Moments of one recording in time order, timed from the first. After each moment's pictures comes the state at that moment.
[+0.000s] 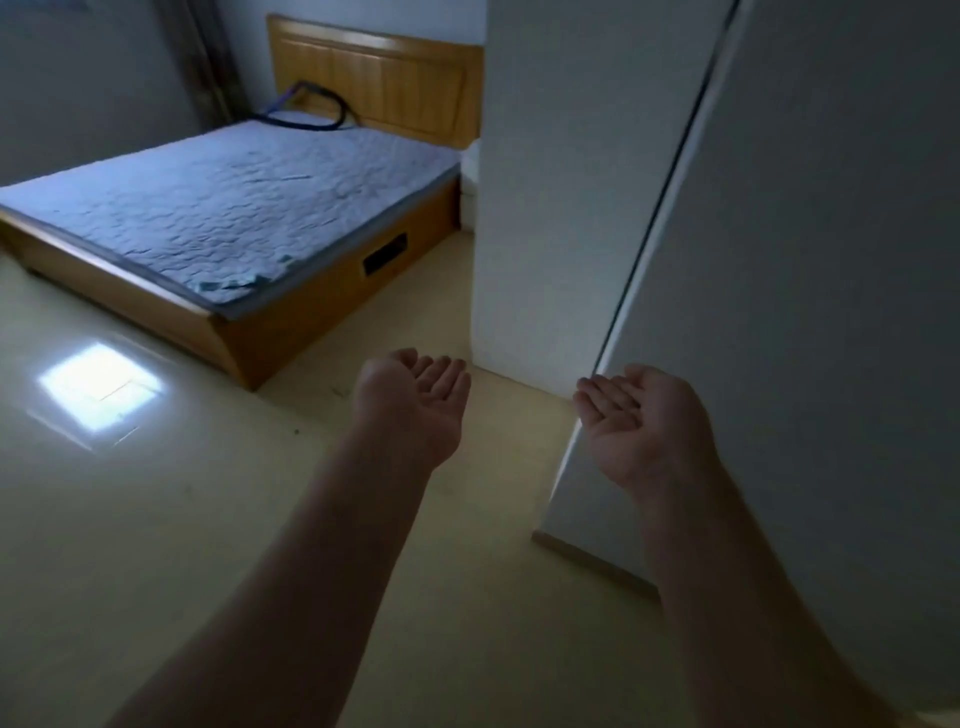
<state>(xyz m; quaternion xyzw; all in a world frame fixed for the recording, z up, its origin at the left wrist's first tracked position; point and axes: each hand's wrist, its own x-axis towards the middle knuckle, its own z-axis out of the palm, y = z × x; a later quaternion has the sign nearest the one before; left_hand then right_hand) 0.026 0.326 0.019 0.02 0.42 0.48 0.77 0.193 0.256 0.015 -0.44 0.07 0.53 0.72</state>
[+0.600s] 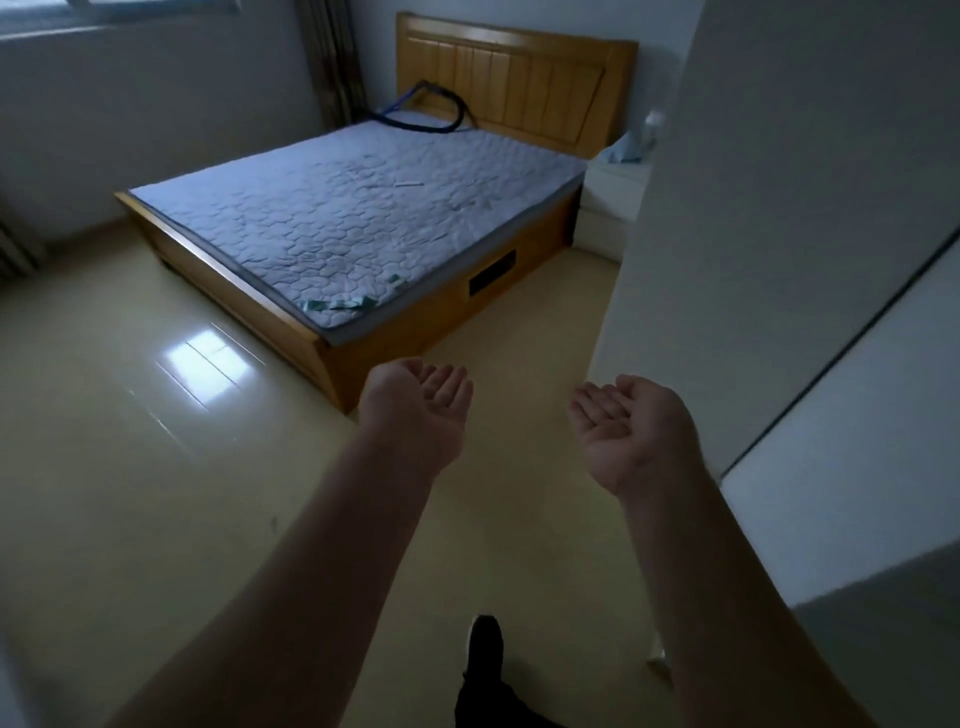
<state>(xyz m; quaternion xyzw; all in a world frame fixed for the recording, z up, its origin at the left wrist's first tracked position) -0.102 0.648 -0.013 -0.02 0.46 0.56 0.69 0.069 0.619 -0.035 -0.44 0.06 0.61 0.65</state>
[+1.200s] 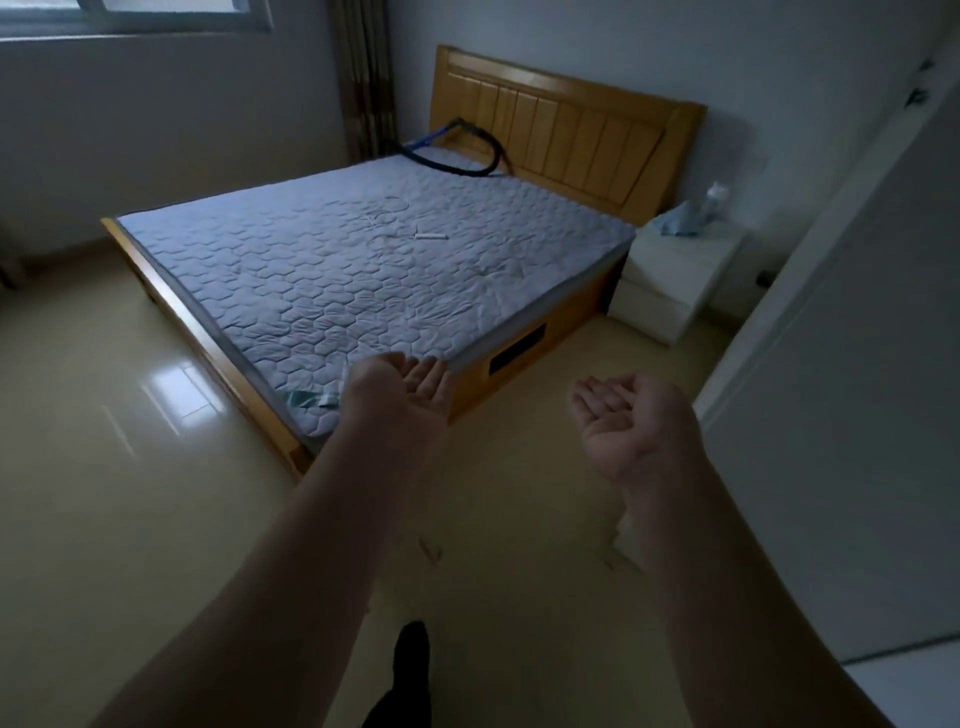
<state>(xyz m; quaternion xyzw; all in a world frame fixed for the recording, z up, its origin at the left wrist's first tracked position) -0.142 1.097 0.003 -0.06 0.42 0.60 0.68 0.047 1.078 -0.001 -0.45 0.02 0.62 0.65</state>
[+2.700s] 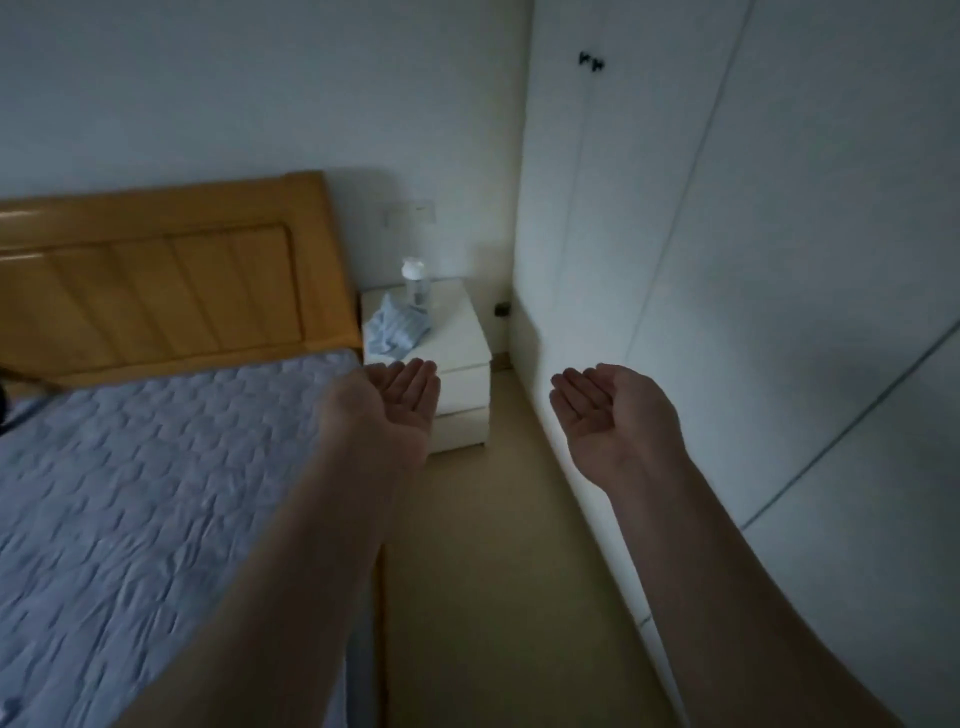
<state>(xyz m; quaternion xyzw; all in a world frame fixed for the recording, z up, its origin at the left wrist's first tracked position) 0.367 2.118 0.033 0.18 0.38 0.23 0.87 0.467 1.960 0.009 -0.36 0.19 0.27 0.87</state>
